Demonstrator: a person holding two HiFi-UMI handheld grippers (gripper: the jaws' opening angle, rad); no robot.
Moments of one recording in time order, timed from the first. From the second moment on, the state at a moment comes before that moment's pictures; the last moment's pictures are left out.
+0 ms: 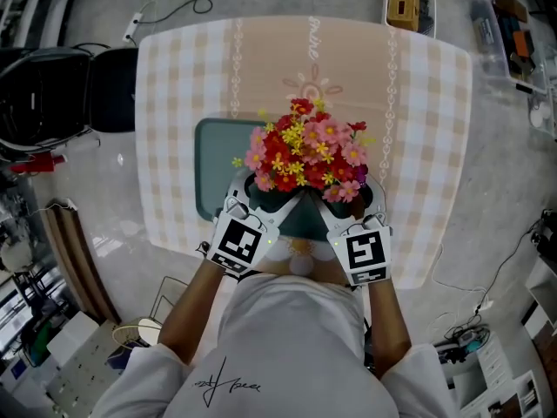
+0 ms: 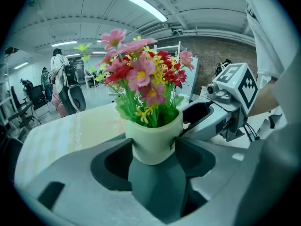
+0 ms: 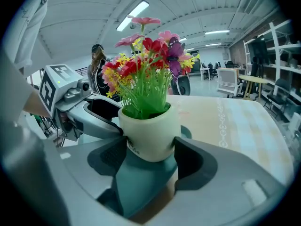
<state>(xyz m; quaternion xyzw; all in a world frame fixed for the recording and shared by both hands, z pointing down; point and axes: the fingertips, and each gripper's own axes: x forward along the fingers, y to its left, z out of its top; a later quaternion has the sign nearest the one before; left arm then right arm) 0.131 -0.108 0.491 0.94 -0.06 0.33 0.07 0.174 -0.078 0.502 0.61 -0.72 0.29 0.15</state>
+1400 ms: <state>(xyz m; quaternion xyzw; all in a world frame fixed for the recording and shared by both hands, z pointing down) 0.121 -0.102 0.498 0.94 -0.08 0.34 0.06 0.174 -0.071 0.502 0.62 -0.71 0.28 0.18</state>
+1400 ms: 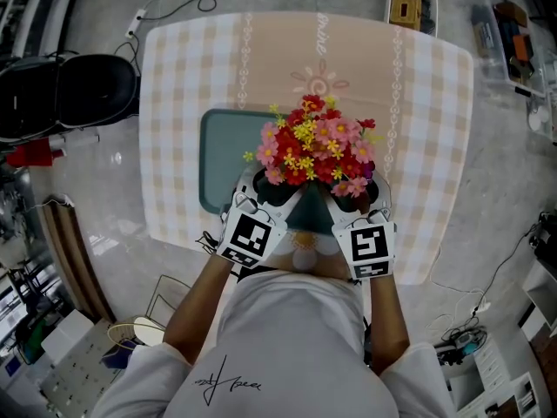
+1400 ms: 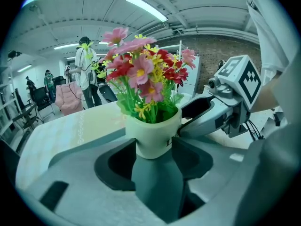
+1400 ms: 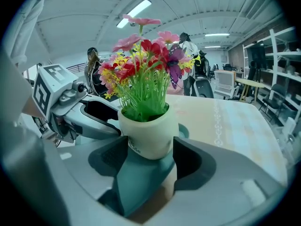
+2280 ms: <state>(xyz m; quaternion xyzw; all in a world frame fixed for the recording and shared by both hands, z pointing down) 0.101 -0.081 0.472 0.95 -0.06 0.30 0.05 0.163 -0.048 0.473 0.66 -0.69 0.23 0.19</state>
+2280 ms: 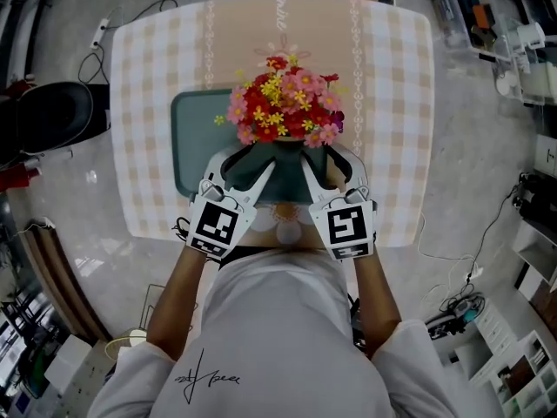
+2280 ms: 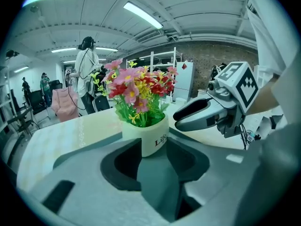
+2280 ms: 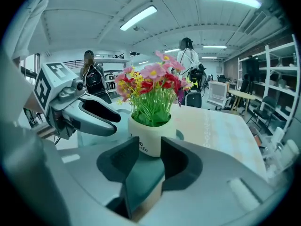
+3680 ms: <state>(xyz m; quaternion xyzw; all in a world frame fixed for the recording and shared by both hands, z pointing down) 0.028 -0.054 0.390 0.98 -0.02 0.20 0.02 0.089 -0.004 0.404 0.67 -0.69 0.24 0.13</state>
